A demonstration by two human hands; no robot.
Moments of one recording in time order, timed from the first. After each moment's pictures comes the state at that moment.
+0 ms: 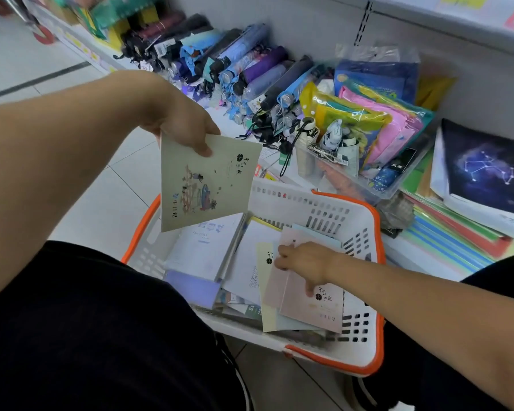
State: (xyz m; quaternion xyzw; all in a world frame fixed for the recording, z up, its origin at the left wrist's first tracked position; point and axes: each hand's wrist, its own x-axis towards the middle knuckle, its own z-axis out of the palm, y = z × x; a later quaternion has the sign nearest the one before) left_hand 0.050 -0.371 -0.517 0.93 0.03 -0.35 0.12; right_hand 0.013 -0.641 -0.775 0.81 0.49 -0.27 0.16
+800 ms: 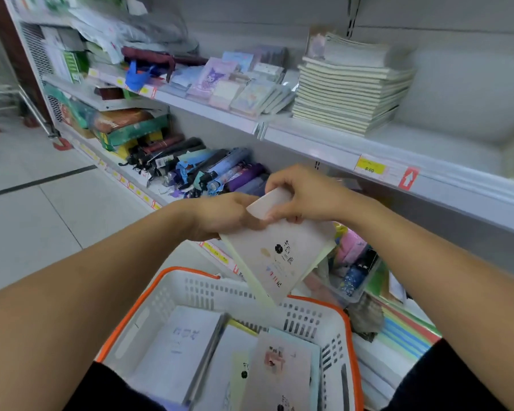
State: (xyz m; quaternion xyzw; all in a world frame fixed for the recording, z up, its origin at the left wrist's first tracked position) left_hand 0.054 -0.447 -0.468 0.80 -0.09 -0.24 0.55; right_hand 0.106 -0.631 -0.451 0.90 0.33 -0.05 -0.29
